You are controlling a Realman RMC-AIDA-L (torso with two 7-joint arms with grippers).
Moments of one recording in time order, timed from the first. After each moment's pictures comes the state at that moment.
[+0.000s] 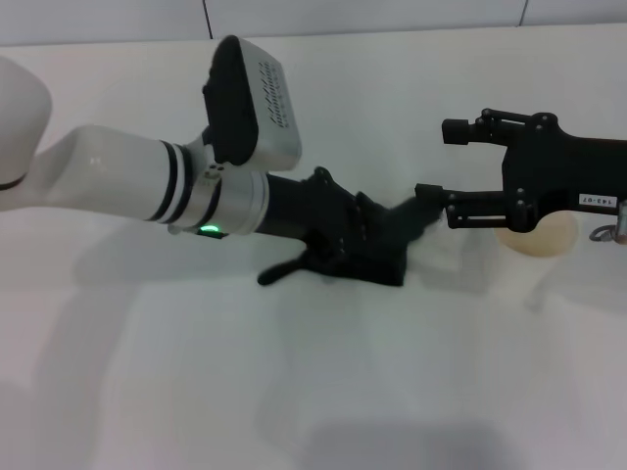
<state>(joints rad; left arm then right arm) -0.82 -2.08 1.60 0.50 1.67 0.95 -1.34 0.18 2.01 -1.34 -1.31 -1.51 -1.31 1.60</state>
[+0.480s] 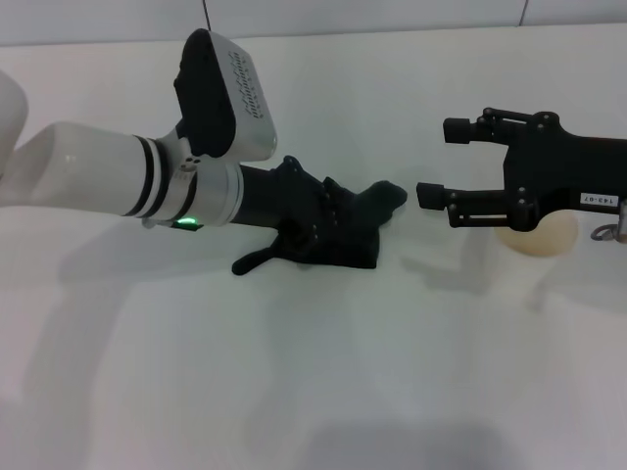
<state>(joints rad) -0.77 -2.07 1.53 0.55 1.77 0.92 -1.39 0.18 2.01 -1.34 -1.31 -1.51 -1.31 1.60</state>
